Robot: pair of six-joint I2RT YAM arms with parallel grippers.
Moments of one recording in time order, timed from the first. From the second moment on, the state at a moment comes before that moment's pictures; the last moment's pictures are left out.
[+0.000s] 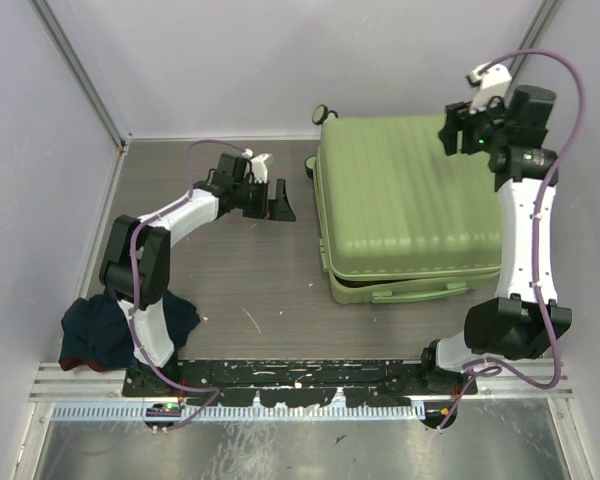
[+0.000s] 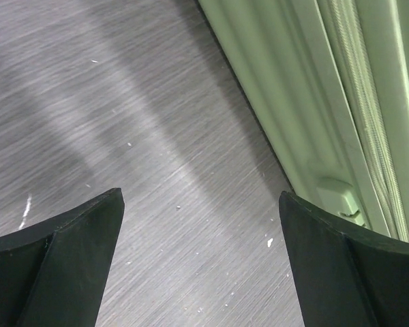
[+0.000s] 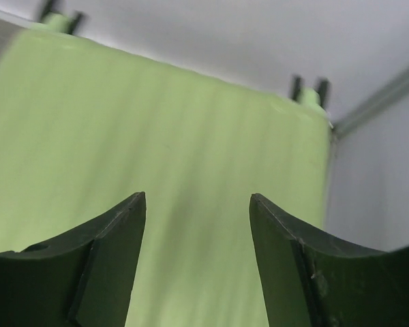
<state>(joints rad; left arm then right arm) -0.37 1.89 1.35 -0.24 0.52 -0.28 -0.13 1.45 1.70 -0.59 -0.39 -0.30</state>
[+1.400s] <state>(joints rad) -0.09 1.81 1.34 -0.21 0.52 -0.46 -0.69 1.64 1.14 -0.56 -0.63 -0.84</state>
